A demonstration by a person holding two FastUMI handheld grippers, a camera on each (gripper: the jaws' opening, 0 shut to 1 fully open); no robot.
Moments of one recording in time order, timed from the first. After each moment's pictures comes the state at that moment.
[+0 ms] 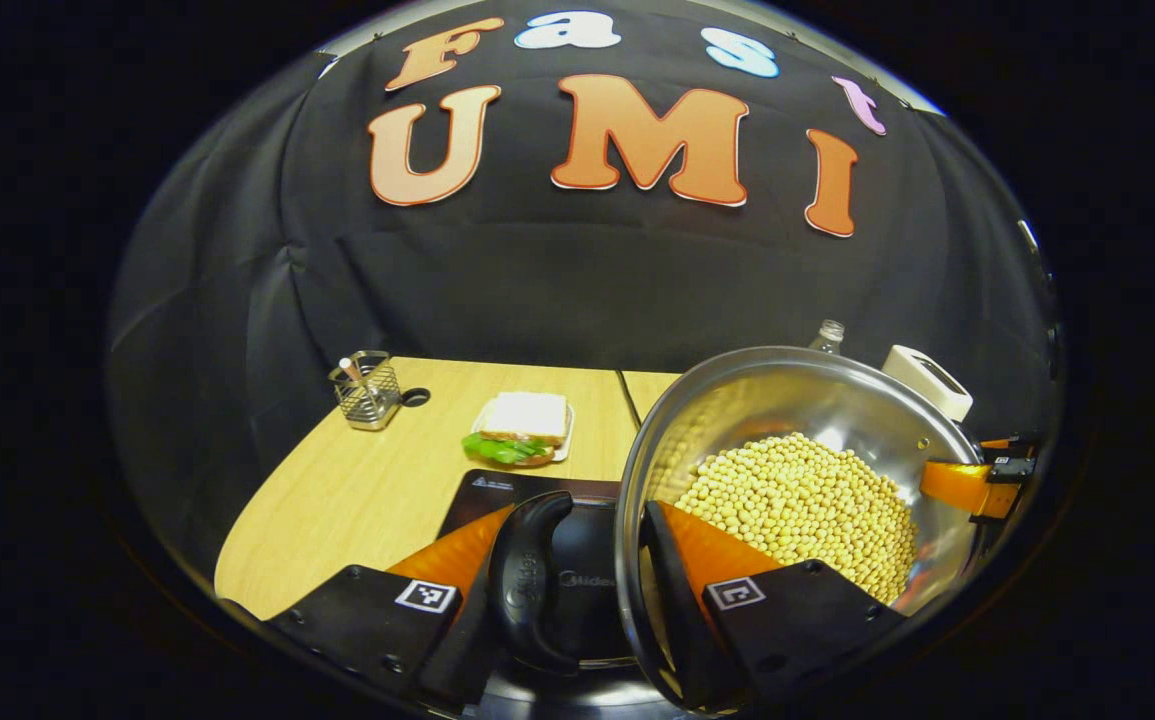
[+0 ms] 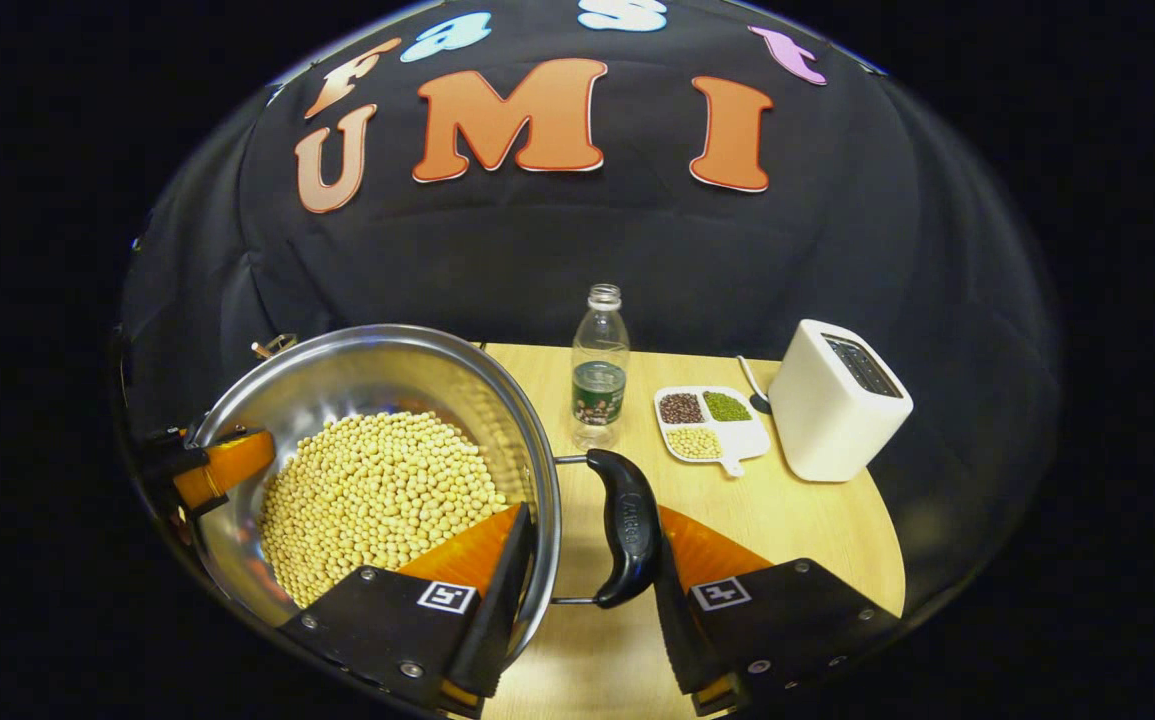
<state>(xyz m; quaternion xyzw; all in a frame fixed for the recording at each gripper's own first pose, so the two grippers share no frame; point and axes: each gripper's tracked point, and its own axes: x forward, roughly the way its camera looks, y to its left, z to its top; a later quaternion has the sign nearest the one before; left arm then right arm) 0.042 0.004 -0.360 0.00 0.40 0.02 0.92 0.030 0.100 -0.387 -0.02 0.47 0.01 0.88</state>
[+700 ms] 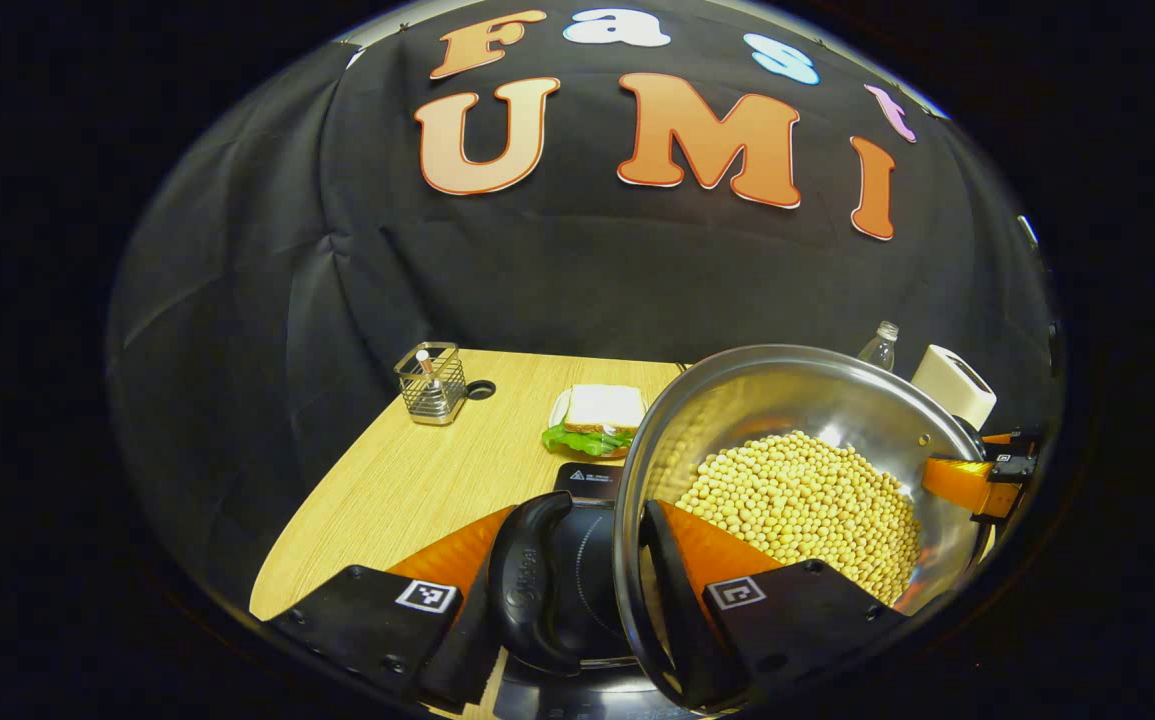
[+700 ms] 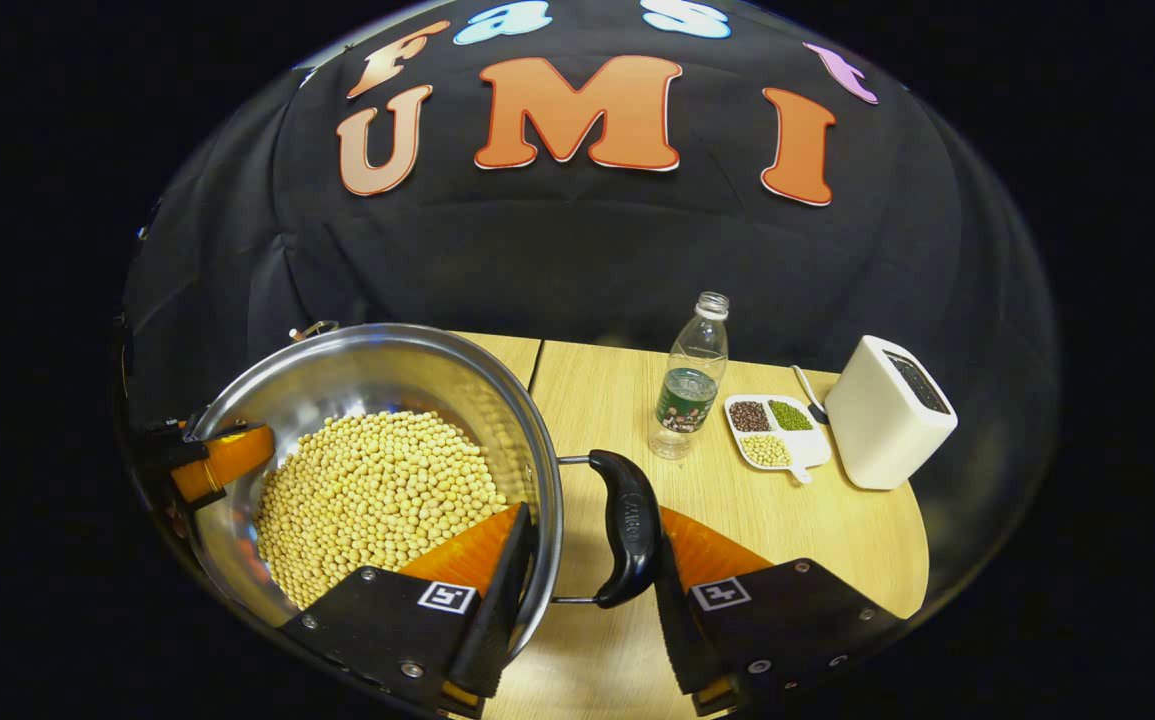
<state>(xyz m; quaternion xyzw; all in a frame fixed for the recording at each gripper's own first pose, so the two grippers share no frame) 0.028 0.089 -0.358 0.01 0.41 0.05 0.91 0.036 0.185 -0.397 -0.03 0.47 0.05 0.88</state>
